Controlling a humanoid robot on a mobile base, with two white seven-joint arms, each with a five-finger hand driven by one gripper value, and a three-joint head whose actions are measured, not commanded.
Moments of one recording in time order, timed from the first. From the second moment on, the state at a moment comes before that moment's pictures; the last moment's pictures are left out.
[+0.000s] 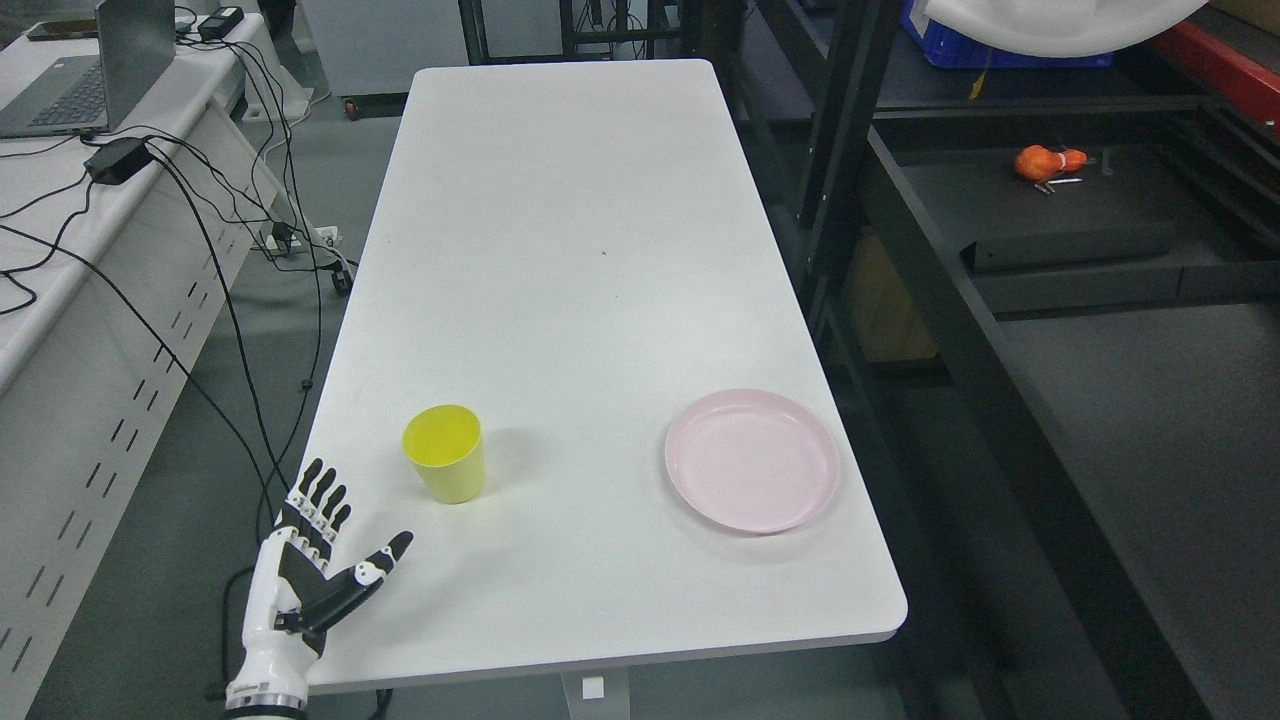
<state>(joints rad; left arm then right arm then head) 0.14 0.01 0.12 -1.77 0.23 -0.05 0.03 0.00 0.00 0.00 -0.24 0.00 0.09 -0.12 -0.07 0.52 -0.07</state>
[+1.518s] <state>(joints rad) -0.06 0.00 0.05 -1.59 0.13 -0.08 0.01 0.00 0.00 0.00 -0.24 0.00 0.09 -0.12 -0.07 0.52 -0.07</state>
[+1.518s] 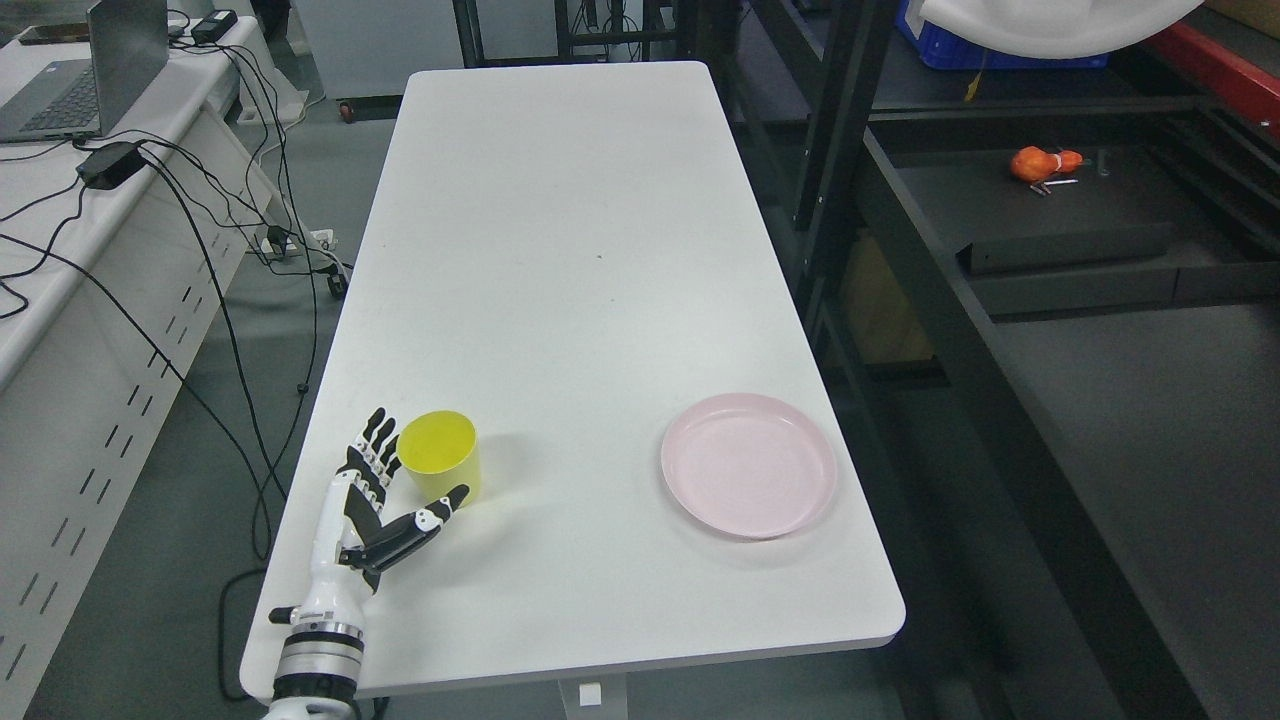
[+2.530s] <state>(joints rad) -0.24 0.00 0.01 -1.35 0.11 -0.07 0.01 0.00 0.00 0.00 -0.24 0.00 0.09 -0.12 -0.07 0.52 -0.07</state>
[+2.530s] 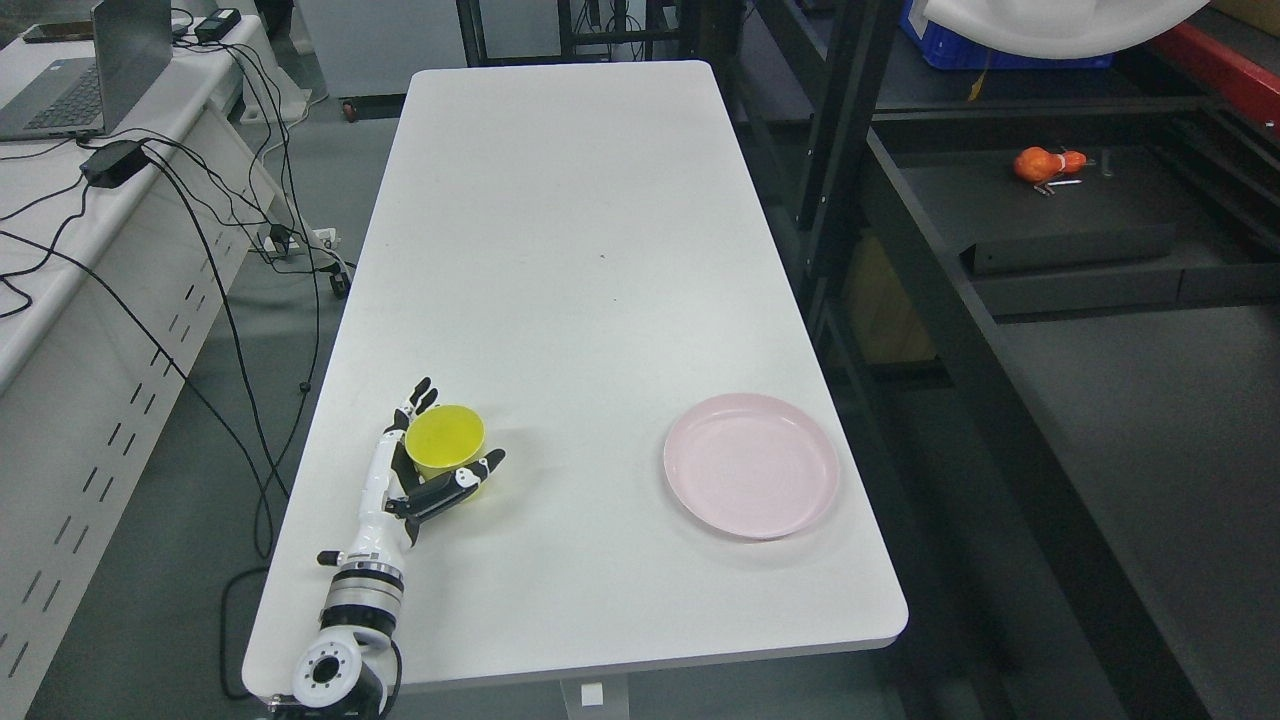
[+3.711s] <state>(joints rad) -0.17 0.00 0.02 -1.40 0.15 -0.48 0.00 0.00 0.00 0.00 -0.24 0.00 0.09 -0.12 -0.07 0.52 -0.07</state>
